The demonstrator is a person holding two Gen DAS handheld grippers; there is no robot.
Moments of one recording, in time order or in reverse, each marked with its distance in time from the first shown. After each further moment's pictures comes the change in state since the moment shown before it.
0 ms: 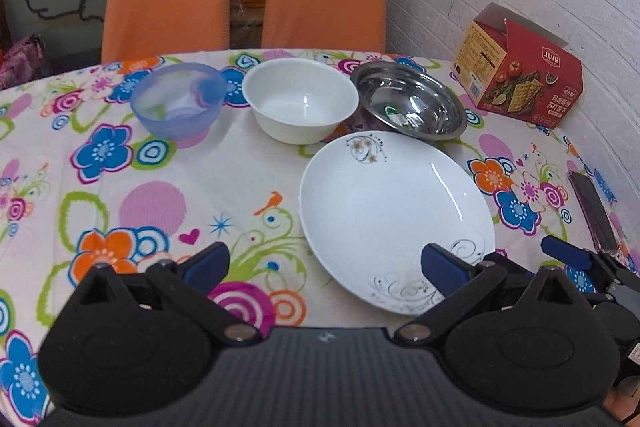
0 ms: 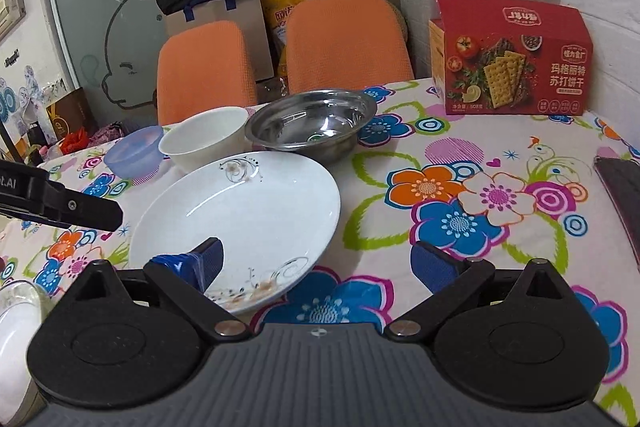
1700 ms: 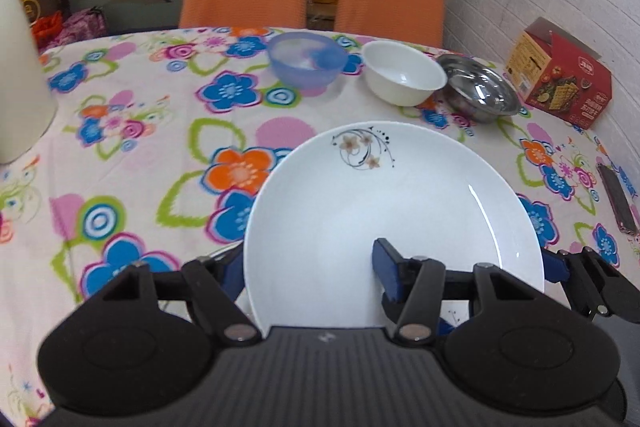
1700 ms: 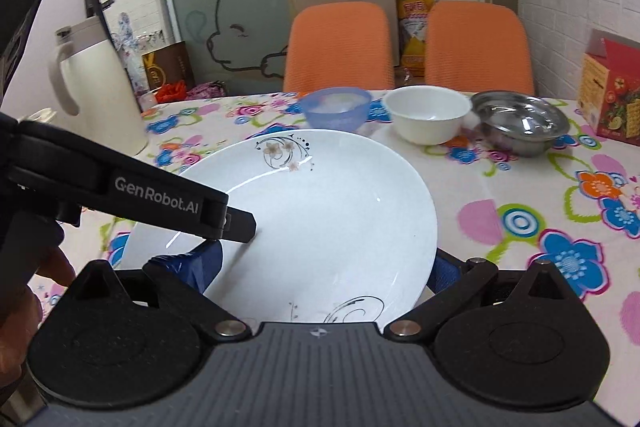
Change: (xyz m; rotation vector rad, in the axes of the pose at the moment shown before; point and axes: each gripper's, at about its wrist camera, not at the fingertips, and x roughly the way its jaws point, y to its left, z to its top) left arm -0.093 0.082 -0.081 -0.102 -0.022 0.135; right arm -0.044 0.181 -0.045 -0.178 0.029 0.223
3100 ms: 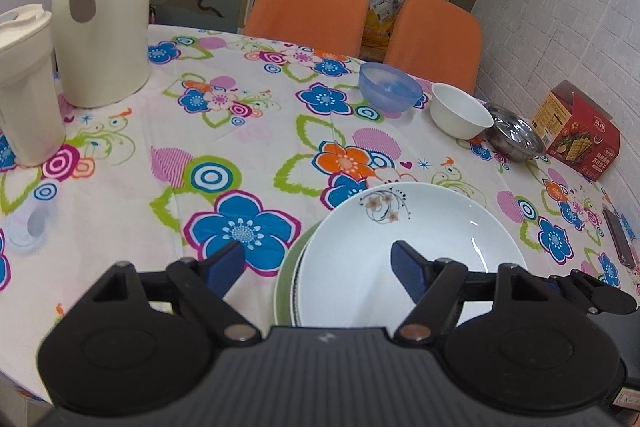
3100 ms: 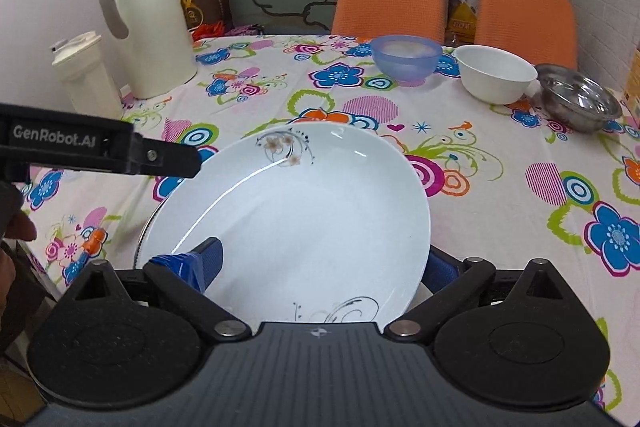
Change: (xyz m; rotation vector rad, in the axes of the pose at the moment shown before) left arm -0.048 0.082 -0.054 -0.135 -0.145 -0.010; right arm 0.001 0.044 -0.022 -0.077 0.141 0.040
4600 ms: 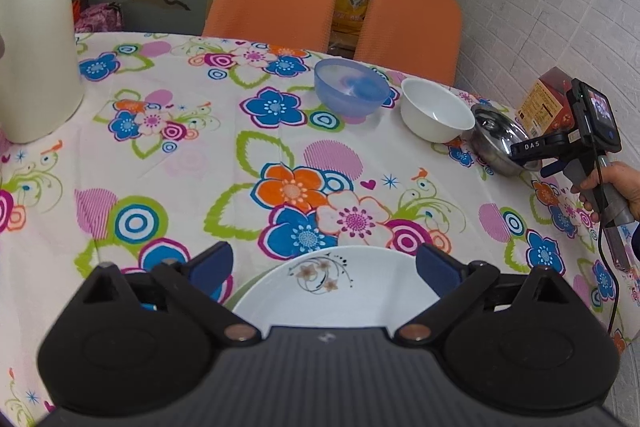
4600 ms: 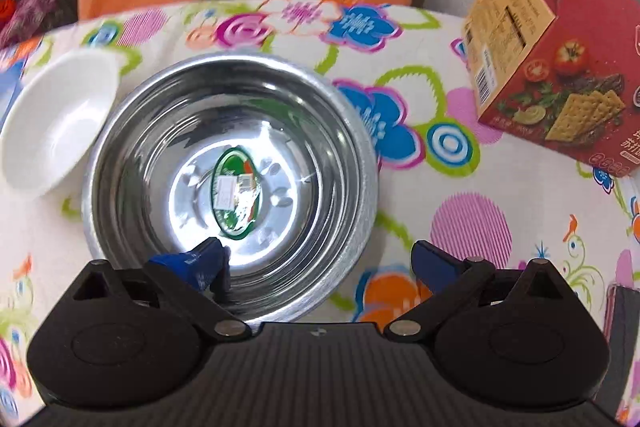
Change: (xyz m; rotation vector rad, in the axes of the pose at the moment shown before) left arm 0.052 -0.042 0.040 0.054 0.053 -0.052; right arm 0.115 -0.306 0.136 0.164 0.402 -0.375
